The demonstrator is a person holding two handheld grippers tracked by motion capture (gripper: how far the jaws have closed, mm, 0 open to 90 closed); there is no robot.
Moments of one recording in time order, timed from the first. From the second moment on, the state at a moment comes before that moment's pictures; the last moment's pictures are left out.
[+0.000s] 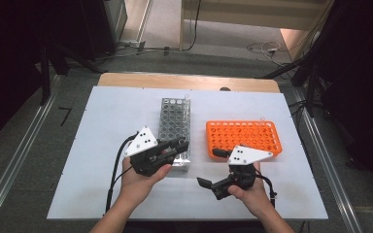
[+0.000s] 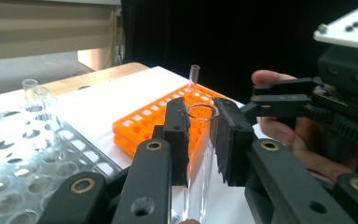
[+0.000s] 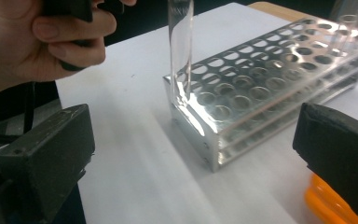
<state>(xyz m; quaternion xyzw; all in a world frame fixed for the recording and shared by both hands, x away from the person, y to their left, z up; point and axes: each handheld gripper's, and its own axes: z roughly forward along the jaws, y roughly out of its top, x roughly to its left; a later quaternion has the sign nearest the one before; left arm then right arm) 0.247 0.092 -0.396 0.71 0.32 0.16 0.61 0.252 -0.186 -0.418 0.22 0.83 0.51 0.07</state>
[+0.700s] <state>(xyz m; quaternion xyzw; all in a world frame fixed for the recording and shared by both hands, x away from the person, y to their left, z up) 0.319 0.093 -0.389 0.69 0.35 0.20 0.61 0.245 -0.262 -0.427 0.28 0.81 0.50 0.11</state>
